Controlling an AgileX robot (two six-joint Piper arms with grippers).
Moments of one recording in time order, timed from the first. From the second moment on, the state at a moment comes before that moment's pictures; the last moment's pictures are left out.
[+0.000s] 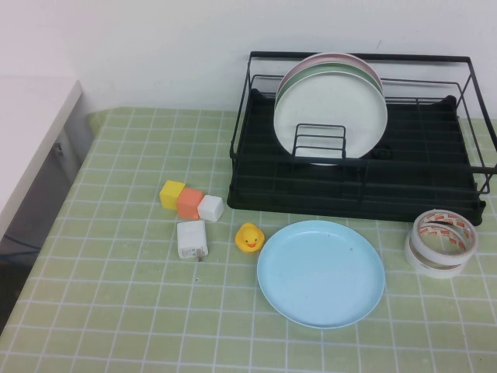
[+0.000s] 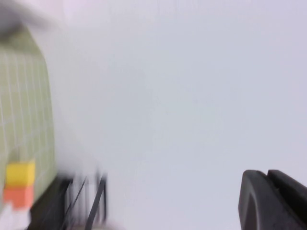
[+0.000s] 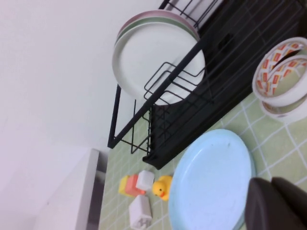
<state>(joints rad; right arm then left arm) -0.10 -0.01 0.03 0.83 0.44 0.17 -0.19 -0.01 0.02 -1.41 -0.22 -0.15</state>
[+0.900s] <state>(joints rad) -0.10 -0.01 0.03 0.87 0.50 -0.21 -0.20 0.94 -0.80 -0.29 0.85 0.19</state>
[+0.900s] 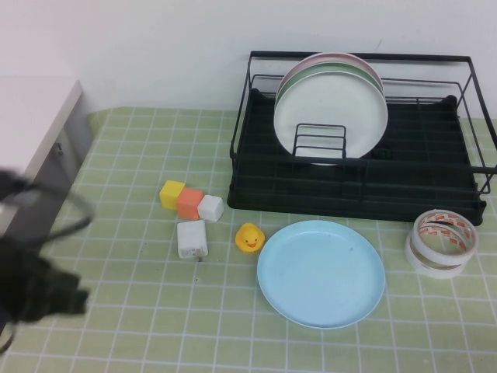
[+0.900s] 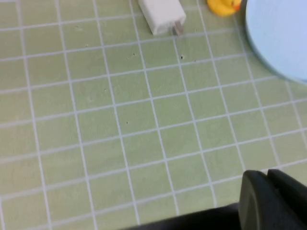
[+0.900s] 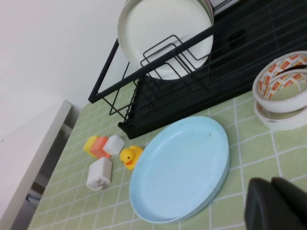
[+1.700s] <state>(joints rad) -0.10 -0.01 0.03 0.89 0.52 -0.25 -0.59 1.97 -1.38 -0.21 0.74 -0.15</state>
